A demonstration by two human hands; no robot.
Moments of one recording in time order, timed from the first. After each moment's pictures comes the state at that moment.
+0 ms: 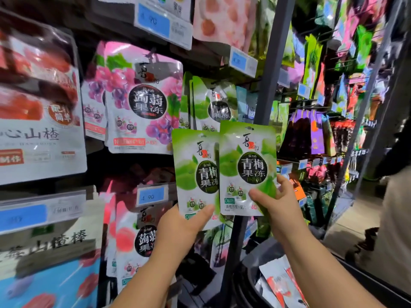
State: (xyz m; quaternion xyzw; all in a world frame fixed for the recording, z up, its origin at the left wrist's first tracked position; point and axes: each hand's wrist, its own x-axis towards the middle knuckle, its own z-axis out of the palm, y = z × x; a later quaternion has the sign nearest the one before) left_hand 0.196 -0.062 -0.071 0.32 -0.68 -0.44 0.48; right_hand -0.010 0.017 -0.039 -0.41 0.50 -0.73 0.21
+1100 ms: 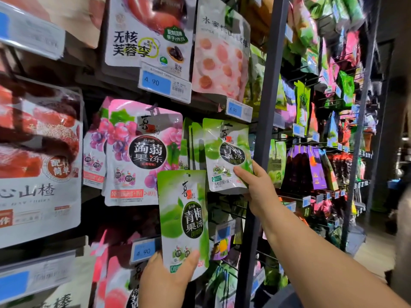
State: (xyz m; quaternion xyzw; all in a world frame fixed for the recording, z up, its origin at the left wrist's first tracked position) left_hand 0.203 -0.077 -0.060 0.37 -0.63 -0.40 0.55; right_hand -0.017 -0.081 0.081 -0.48 0.42 -0.73 0.22
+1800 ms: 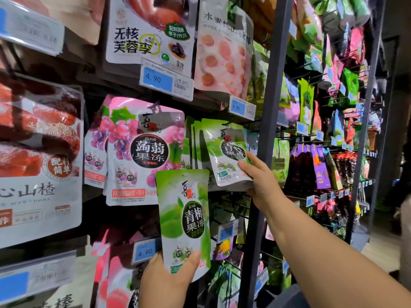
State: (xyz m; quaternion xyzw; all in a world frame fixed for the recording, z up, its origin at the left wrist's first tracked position) left_hand 0.202 -0.079 -0.057 0.38 -0.63 -0.39 0.55; right_hand -0.024 -0.089 0.092 -0.45 0.43 -0.75 0.25
